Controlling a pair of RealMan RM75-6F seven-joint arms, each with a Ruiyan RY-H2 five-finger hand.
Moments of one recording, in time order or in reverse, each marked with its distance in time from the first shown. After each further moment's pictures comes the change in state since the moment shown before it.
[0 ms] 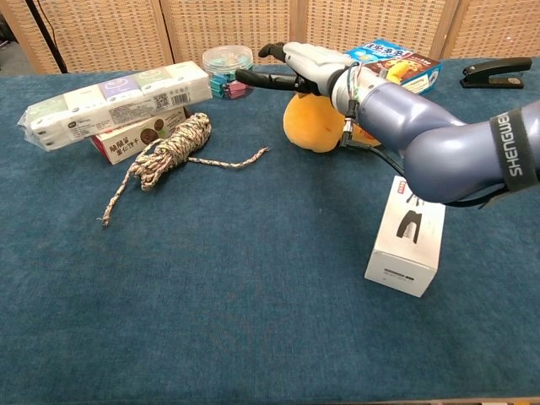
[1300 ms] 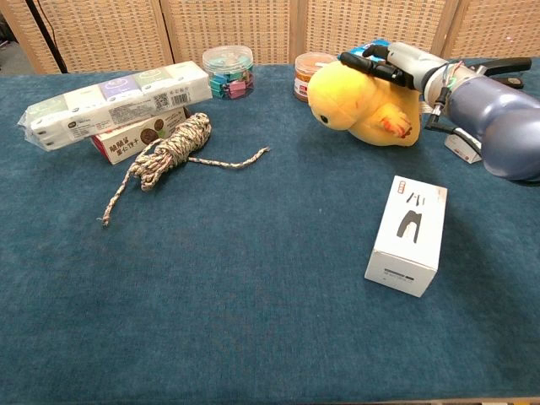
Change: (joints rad) left arm -0.026 -0.036 0.004 -0.014 -0.041 -0.013 0.105; right arm -0.116 0.065 0.031 0.163 0.069 -0.108 0.156
